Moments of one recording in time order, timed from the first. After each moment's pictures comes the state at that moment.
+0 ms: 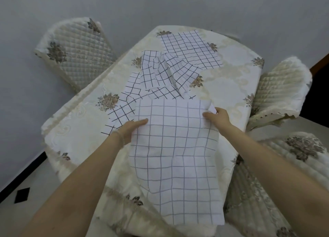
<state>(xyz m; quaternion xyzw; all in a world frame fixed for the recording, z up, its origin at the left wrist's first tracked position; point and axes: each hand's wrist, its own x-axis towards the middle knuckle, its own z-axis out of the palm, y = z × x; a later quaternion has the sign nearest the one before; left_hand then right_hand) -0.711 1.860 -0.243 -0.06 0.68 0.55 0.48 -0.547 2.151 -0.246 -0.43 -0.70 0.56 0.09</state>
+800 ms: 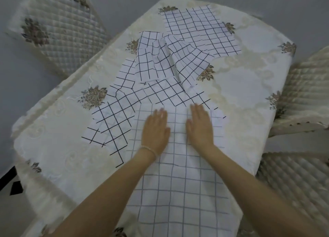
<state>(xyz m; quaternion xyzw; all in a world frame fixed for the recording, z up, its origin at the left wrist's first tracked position) -0.688 1.975 -0.350 0.37 0.92 0.09 0.01 -0.612 2.126 -0.362 -0.24 -0.93 0.23 0.13</state>
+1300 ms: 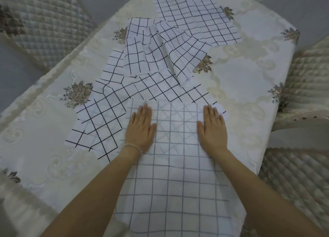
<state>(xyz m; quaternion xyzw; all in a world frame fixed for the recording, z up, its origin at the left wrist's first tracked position) -0.725 1.953 -0.405 0.37 0.93 0.06 0.07 -0.577 2.168 -0.408 -0.29 -0.94 0.15 0.02</state>
